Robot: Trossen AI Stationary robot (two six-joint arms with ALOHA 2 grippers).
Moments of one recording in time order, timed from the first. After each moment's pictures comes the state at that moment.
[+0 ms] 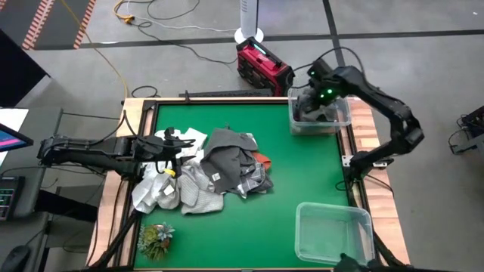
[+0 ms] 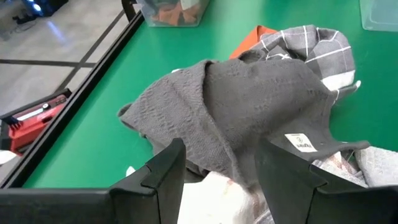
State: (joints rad) left arm -0.01 0.65 0.57 -0.41 -0.33 -0.02; right arm -0.89 1.42 1.37 -1.21 0.13 0.24
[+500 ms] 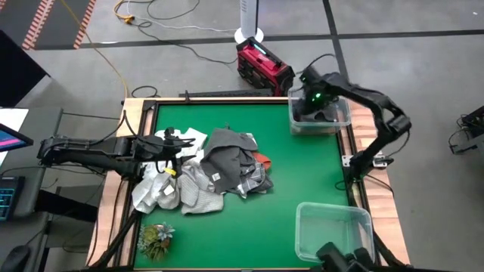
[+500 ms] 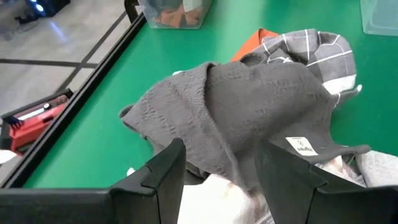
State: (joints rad) left arm -0.01 0.65 0.57 -0.40 -0.33 -0.01; right arm -0.91 1.61 1.21 -0.98 0.24 0.25
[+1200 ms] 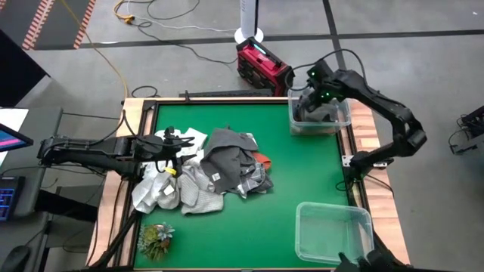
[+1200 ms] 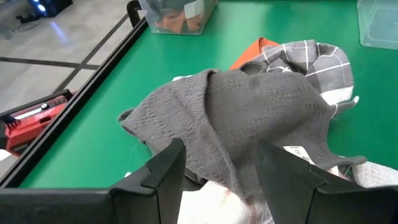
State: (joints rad) left arm -0.01 0.65 0.57 -0.38 -0.33 -0.04; right arm -0.85 1.38 1.29 -1.04 0.38 -0.02
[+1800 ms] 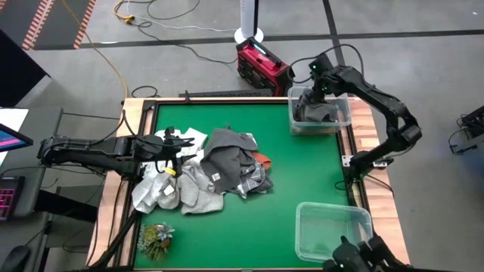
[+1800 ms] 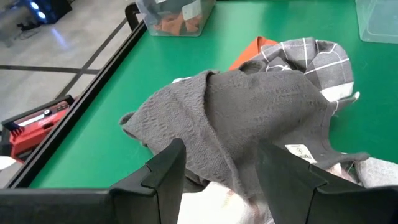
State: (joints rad) left arm -0.01 0.65 0.57 -0.38 -0.33 0.00; right arm -0.96 1.48 1.29 -0.91 0.45 -0.05
